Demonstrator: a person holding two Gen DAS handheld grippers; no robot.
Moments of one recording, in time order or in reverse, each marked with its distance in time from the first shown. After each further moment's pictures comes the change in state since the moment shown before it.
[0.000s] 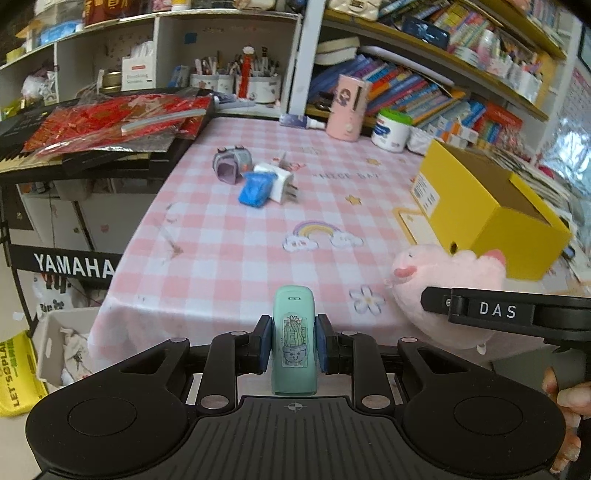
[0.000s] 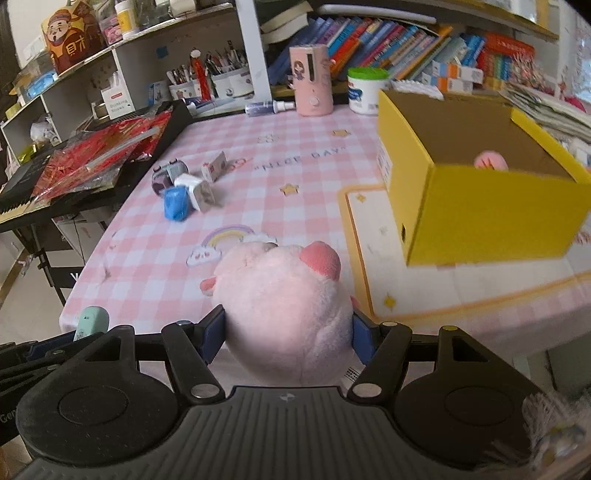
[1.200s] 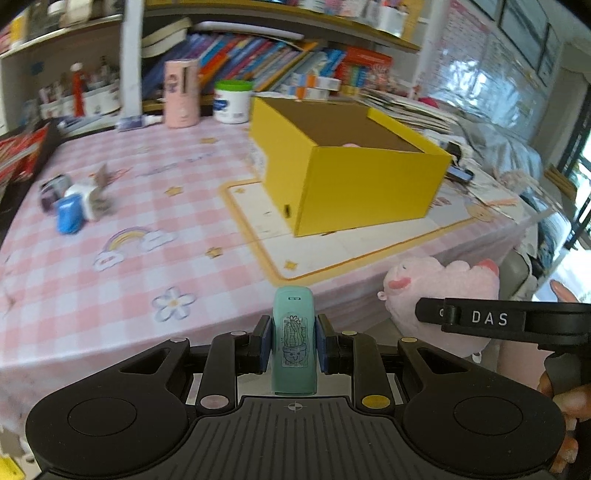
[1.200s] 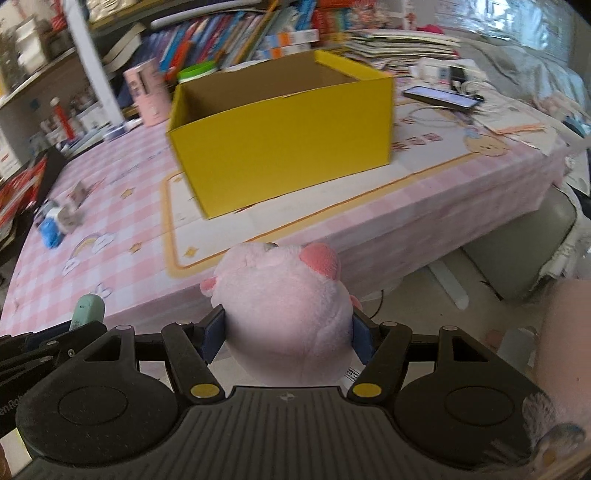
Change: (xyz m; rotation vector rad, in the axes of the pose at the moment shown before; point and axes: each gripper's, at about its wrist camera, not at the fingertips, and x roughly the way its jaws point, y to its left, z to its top) left arm 0.027 -0.131 -0.004 0.284 0.060 -0.285; right arm -0.062 -0.129 -0.051 0.312 -0.010 -0.259
